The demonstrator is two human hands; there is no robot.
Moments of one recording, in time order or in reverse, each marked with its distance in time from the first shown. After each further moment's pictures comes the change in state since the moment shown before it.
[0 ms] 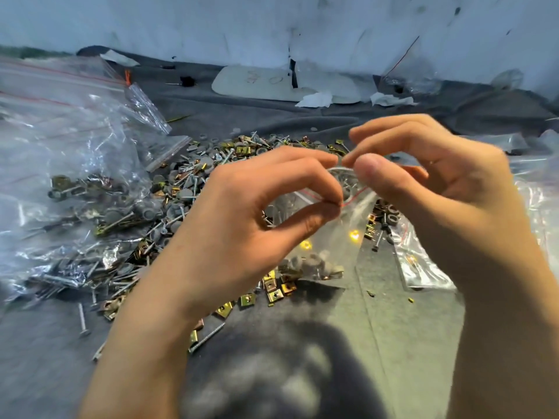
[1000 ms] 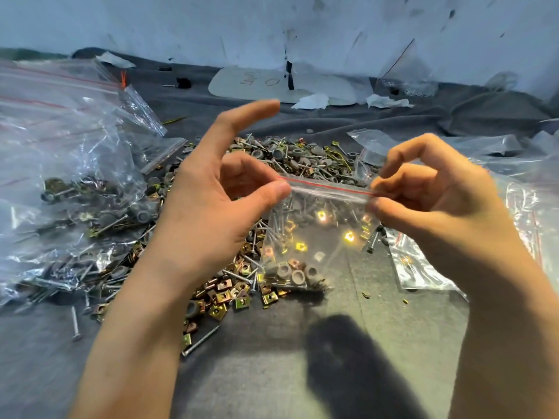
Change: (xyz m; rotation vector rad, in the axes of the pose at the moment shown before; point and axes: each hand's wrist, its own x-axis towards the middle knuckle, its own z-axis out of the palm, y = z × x) left_hand 0.000 -0.018 -0.002 -0.223 0.270 -0.262; right_hand -0.007 0.023 -0.013 0.239 0.007 0.237
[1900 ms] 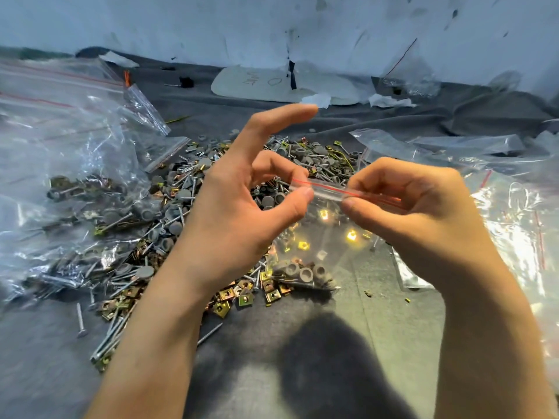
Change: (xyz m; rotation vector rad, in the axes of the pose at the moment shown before) left_hand 0.003 0.000 0.014 -0.010 -0.099 0.113; right_hand 0.002 0.003 0.017 -0.151 -0.069 -0.093
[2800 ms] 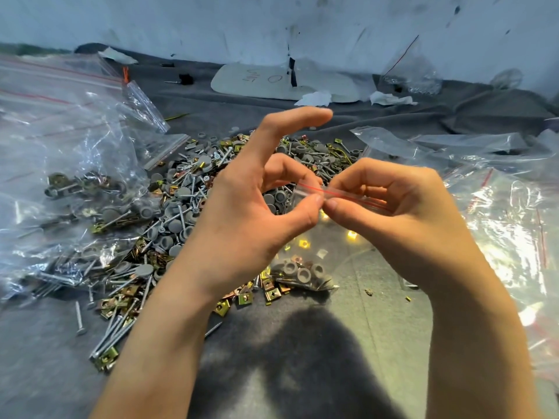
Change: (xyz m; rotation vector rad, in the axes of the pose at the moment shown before) left_hand -0.001 0.003 0.006 -0.018 -0.037 -0.019; right_hand 0.003 -0.001 0.013 0.022 -0.046 0.037
